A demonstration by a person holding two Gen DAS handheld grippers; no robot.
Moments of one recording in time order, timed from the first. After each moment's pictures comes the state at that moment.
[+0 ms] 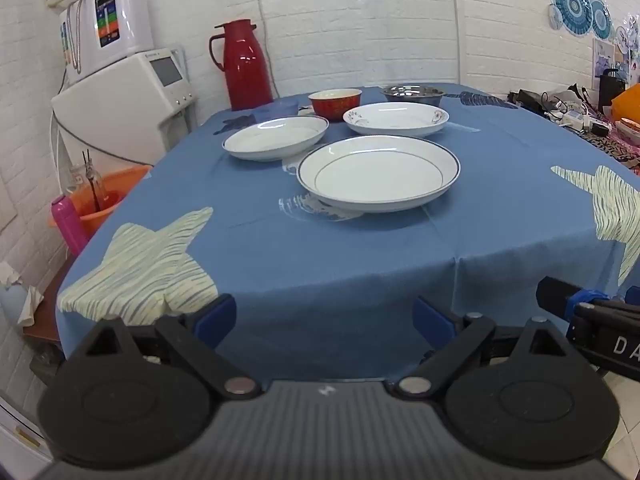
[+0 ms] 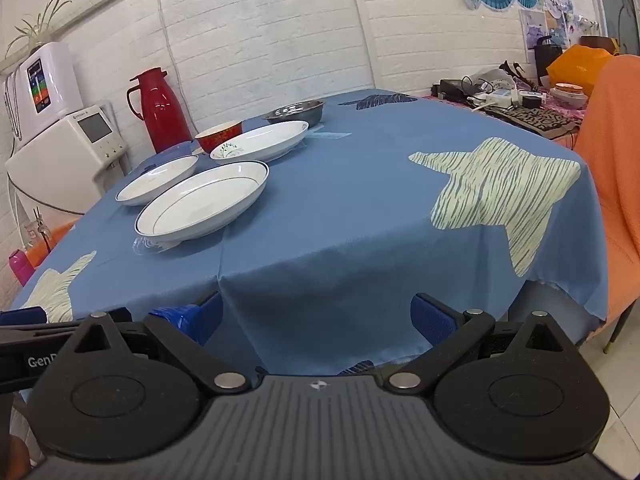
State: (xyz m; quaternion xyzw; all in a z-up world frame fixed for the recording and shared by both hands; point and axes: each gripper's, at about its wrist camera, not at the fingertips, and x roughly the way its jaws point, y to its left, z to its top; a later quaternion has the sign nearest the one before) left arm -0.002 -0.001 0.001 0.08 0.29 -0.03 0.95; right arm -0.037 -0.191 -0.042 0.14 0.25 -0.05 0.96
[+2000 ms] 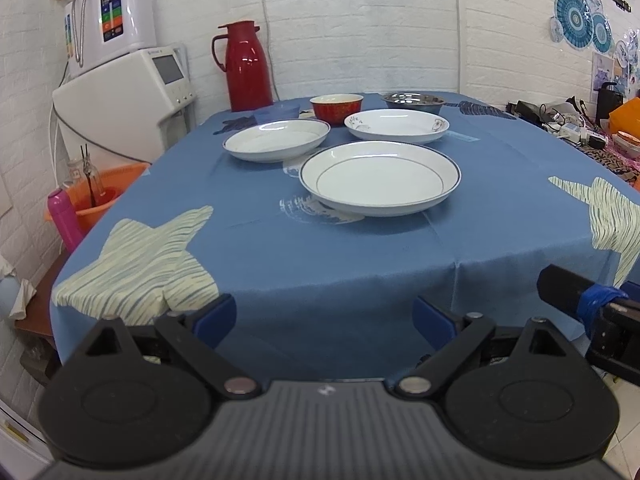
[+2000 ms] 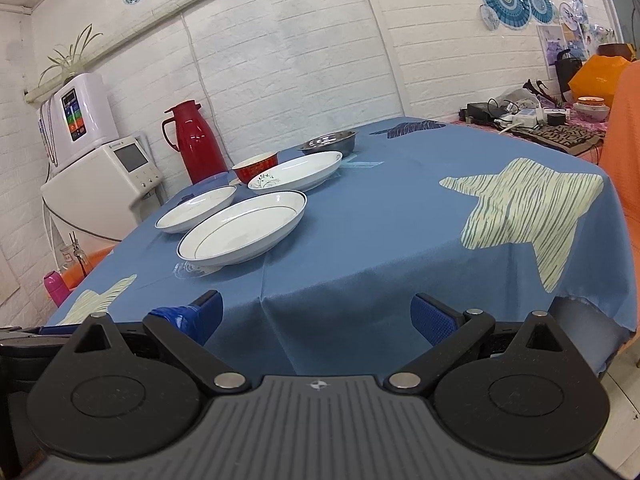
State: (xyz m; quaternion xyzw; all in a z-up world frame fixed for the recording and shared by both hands) left arm -0.002 0.008 0.001 0.06 0.28 -0.03 0.96; right arm -0.061 -0.184 -0.028 0.15 0.19 -0.01 0.97
